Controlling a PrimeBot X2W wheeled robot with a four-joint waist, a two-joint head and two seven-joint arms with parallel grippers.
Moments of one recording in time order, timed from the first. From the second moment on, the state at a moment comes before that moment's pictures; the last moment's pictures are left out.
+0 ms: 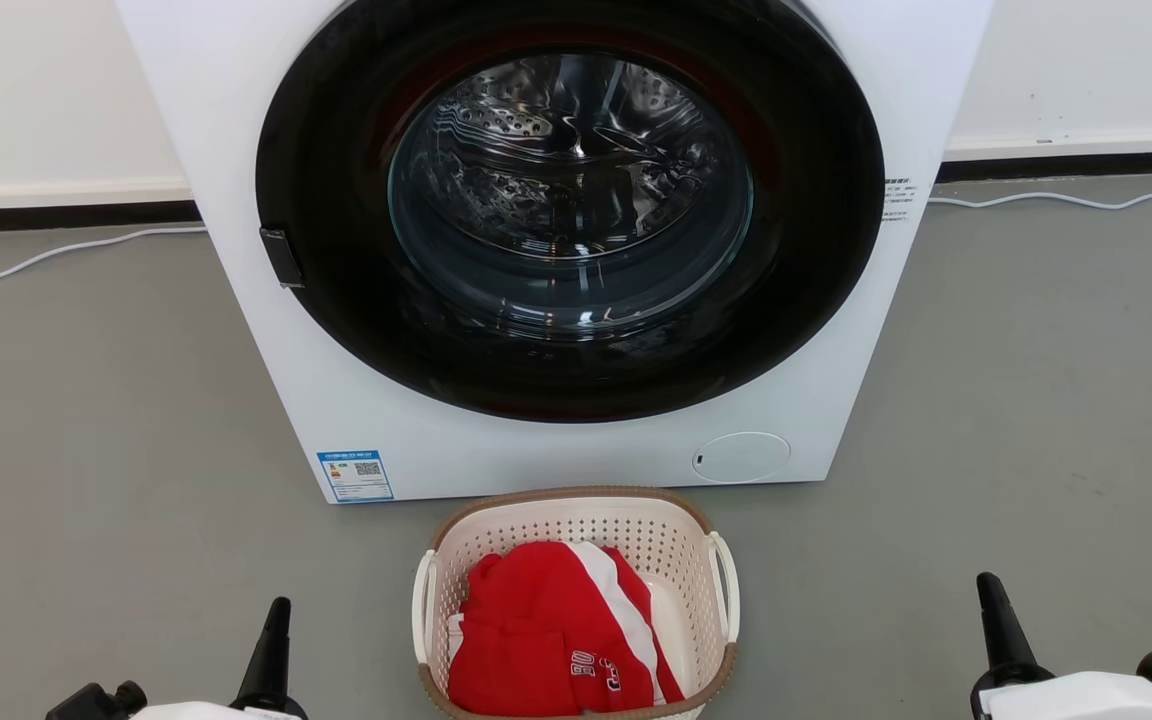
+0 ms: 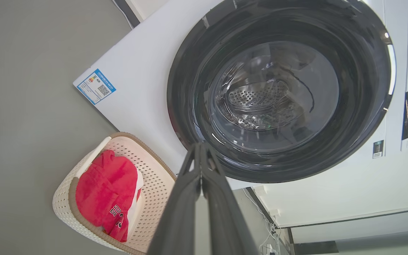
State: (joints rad) left arm 0.04 0.04 0.07 0.30 -1.09 -0.12 -0.02; right arm 0.03 -0.03 -0.12 0.30 1.02 0.12 -0.03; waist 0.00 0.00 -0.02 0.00
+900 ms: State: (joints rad) left arm -0.01 0.04 0.08 0.29 -1.39 -0.12 0.05; right arm -0.01 -0.03 -0.13 0.29 1.36 0.12 0.05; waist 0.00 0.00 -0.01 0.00
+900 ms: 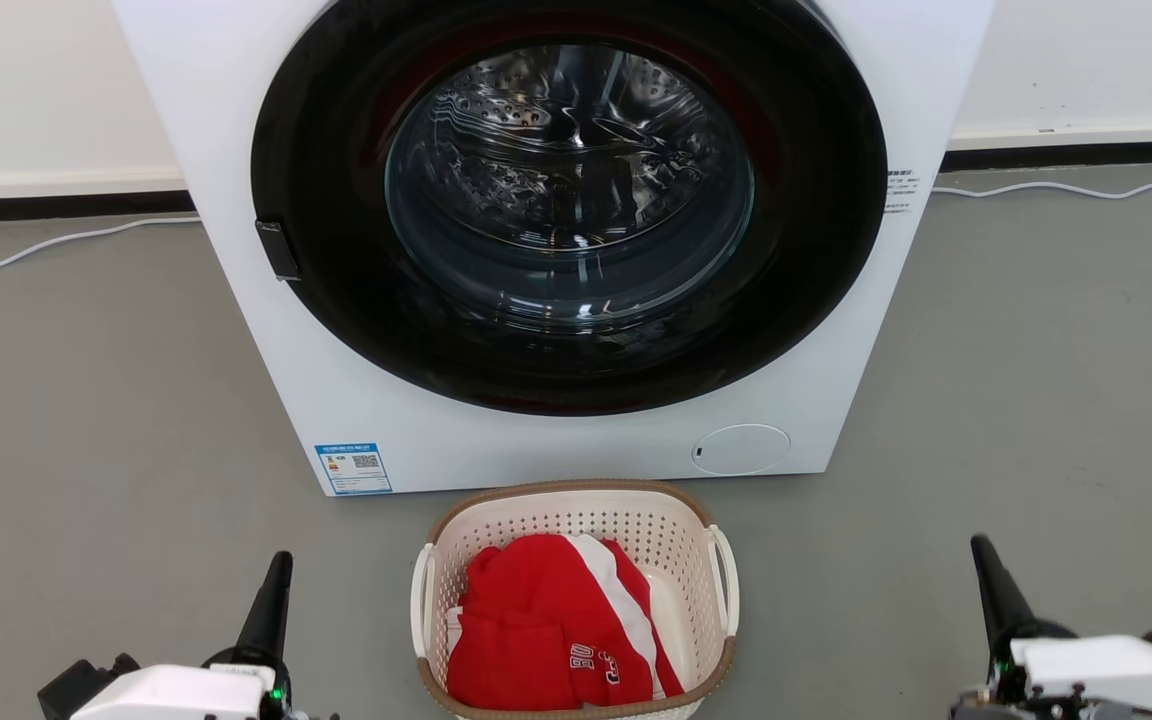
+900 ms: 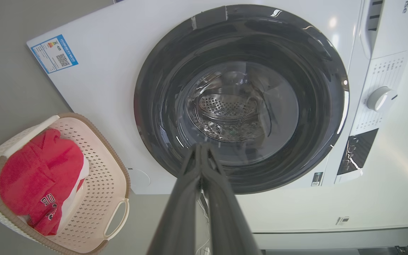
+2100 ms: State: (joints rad) left arm -0.06 0.04 0.08 0.27 -1.60 -0.12 0.11; right arm -0.05 -0.04 -0.13 0.27 1.60 0.12 0.11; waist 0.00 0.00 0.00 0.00
